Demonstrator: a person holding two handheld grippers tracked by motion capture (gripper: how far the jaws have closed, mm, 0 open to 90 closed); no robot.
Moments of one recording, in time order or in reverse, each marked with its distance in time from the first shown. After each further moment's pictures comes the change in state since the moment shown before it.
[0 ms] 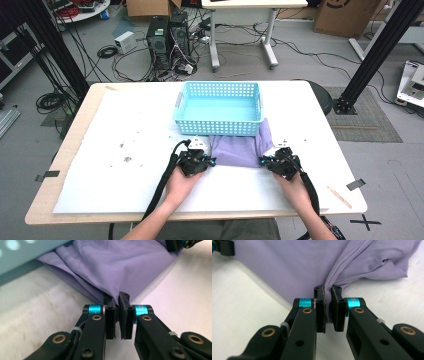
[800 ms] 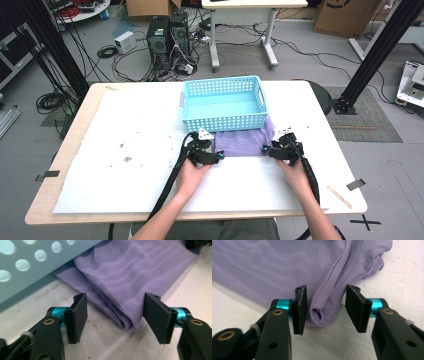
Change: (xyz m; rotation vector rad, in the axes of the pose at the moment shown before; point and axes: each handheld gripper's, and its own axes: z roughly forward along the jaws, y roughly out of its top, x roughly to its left) left arm 0.013 0.024 0.037 -0.010 0.164 -0.034; right arm -0.041 0.025 0.016 -0.012 -0.124 0.039
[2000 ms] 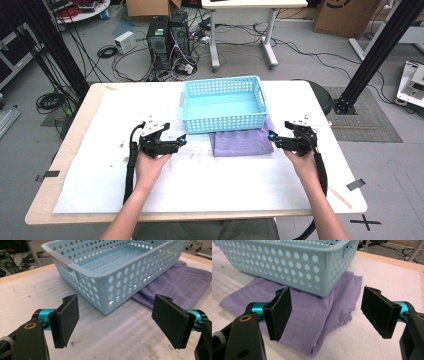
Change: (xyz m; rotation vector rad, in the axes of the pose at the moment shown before) left arm 0.082 -0.025 -0.097 -0.315 0.067 -0.008; right arm -0.008 0.021 -0.049 -0.292 -0.015 -0.077
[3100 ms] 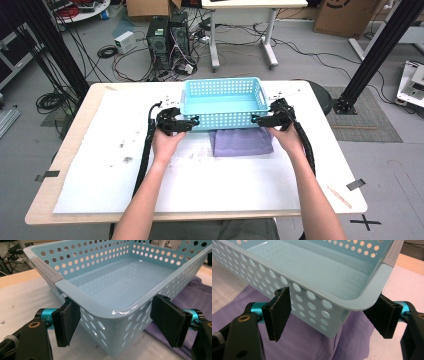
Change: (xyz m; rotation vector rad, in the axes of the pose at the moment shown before) left arm 0.024 0.037 0.074 0.061 -0.028 -0.036; right arm -0.004 0.063 0.074 0.186 0.076 -0.065
